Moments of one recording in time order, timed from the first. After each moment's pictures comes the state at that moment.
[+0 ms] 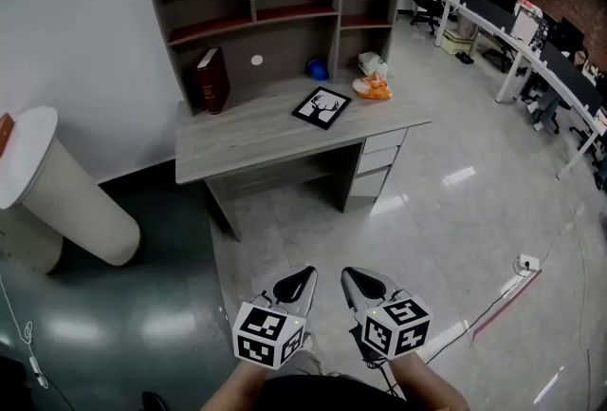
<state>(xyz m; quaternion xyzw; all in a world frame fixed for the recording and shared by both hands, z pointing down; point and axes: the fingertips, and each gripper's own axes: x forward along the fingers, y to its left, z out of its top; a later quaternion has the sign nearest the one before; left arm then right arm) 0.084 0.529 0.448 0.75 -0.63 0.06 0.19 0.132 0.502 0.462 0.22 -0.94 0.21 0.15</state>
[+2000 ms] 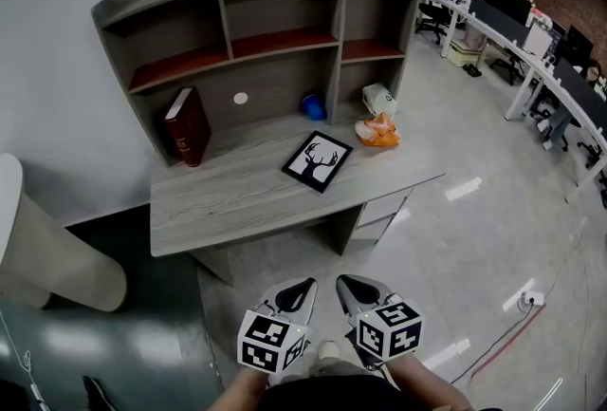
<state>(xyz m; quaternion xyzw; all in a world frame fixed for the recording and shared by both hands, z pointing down) -0.009 0.300 0.464 0.75 -0.62 0.09 0.21 0.027 0.271 0.473 0.20 -0.94 0.21 0.19</state>
